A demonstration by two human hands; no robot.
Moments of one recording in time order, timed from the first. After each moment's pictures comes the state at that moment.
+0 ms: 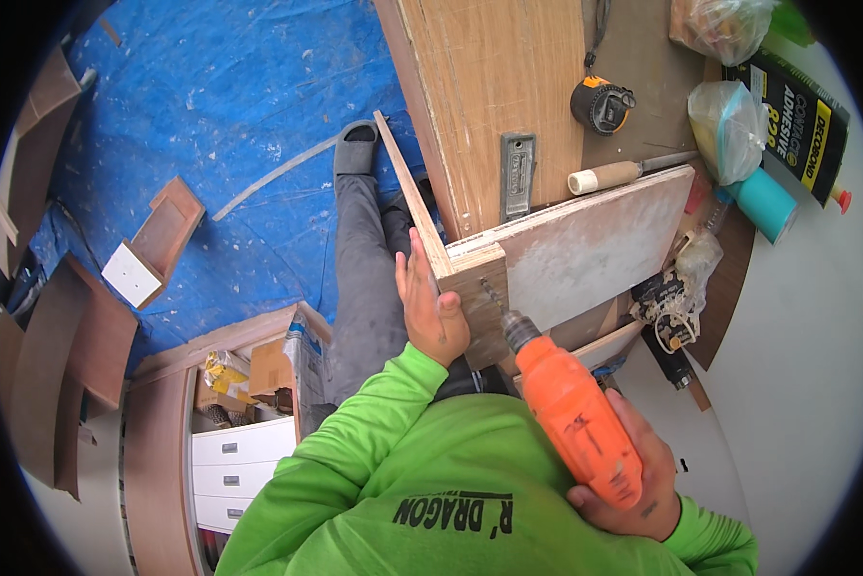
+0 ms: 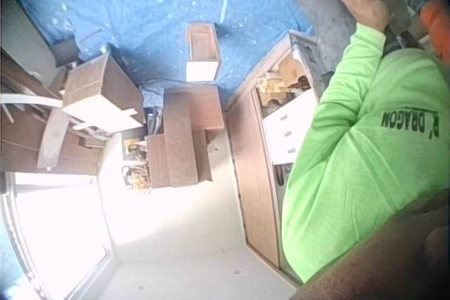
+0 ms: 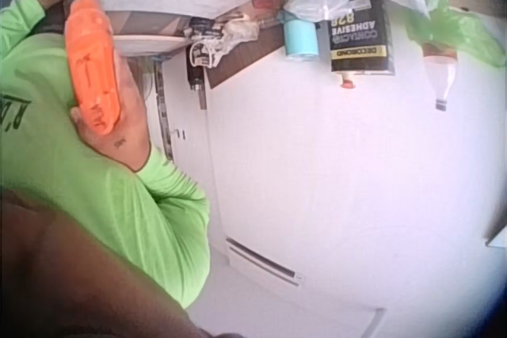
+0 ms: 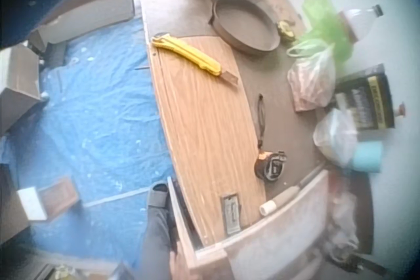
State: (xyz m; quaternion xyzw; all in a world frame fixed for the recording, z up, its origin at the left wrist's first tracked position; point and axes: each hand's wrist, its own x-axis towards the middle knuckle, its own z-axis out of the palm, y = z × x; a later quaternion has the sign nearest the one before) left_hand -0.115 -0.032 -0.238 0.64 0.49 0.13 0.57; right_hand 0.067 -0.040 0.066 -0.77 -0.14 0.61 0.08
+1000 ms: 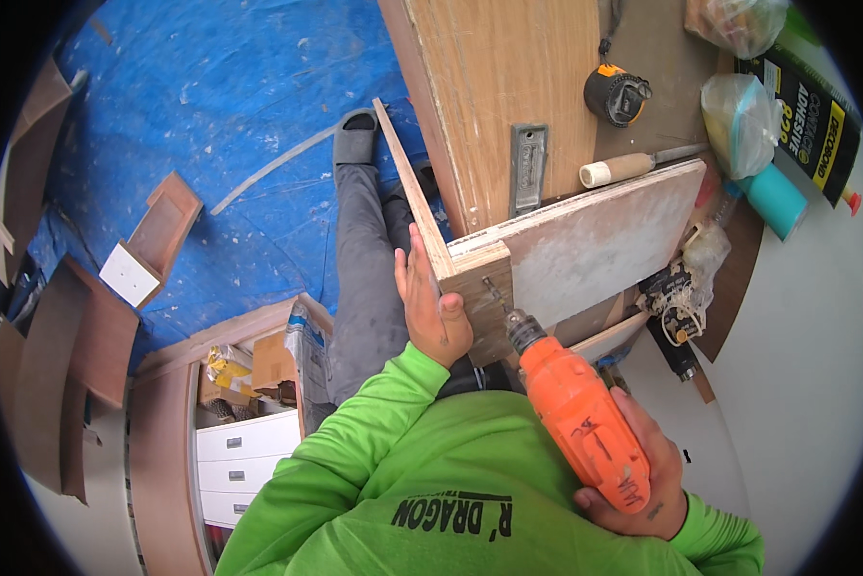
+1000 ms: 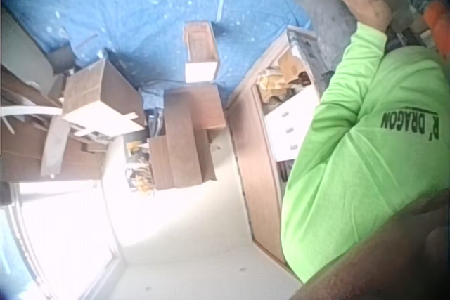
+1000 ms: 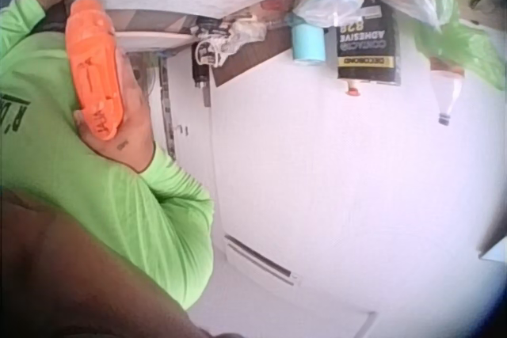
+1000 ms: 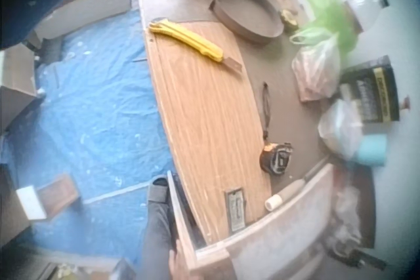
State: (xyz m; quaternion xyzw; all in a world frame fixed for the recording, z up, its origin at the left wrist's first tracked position) left_hand -0.122 -0.032 -0.240 0.64 0.49 0.13 0.58; right_hand 0.066 -0.040 0.058 -0.77 -0.13 0.62 0.09
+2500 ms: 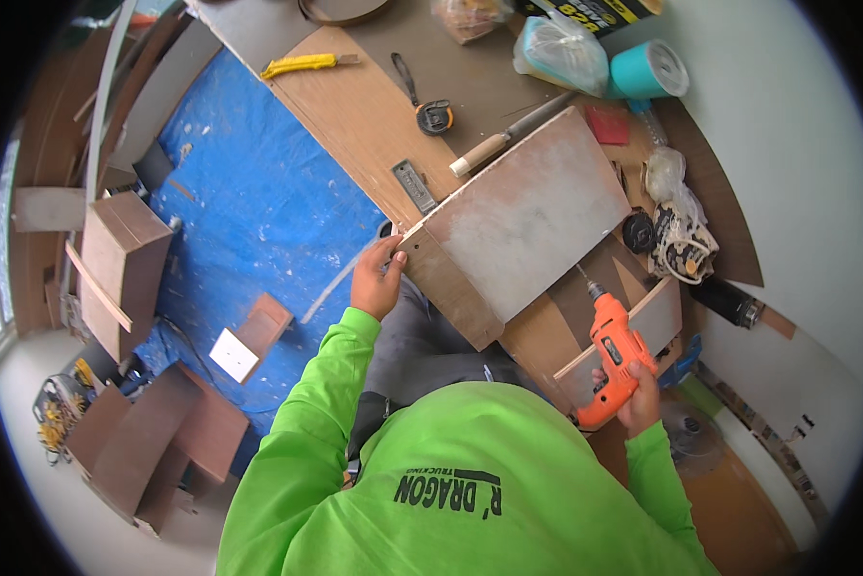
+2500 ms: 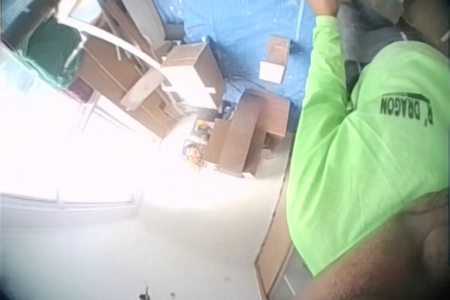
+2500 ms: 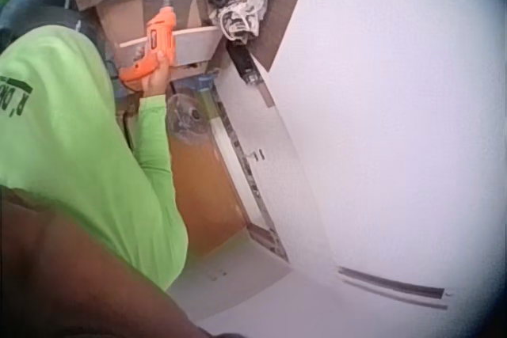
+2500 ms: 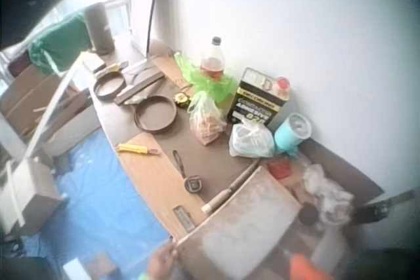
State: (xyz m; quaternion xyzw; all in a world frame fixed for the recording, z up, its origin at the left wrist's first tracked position) left_hand -0.118 0.047 -0.202 0.80 0.30 0.02 0.51; right_hand 0.003 -0.367 0.021 -0.64 0.30 0.33 0.62
